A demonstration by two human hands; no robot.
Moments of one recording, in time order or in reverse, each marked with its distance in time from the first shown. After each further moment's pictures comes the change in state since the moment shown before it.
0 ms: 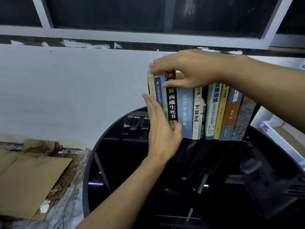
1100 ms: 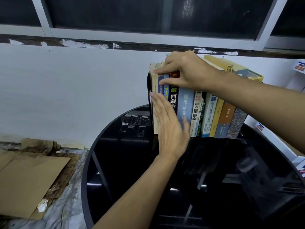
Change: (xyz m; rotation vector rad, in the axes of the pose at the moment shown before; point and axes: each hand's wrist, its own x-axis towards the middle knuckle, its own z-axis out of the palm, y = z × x) left_hand -0.003 0.002 0.040 0.214 0.062 0.084; right_hand -0.008 -0.007 0.024 0.110 0.284 0.100
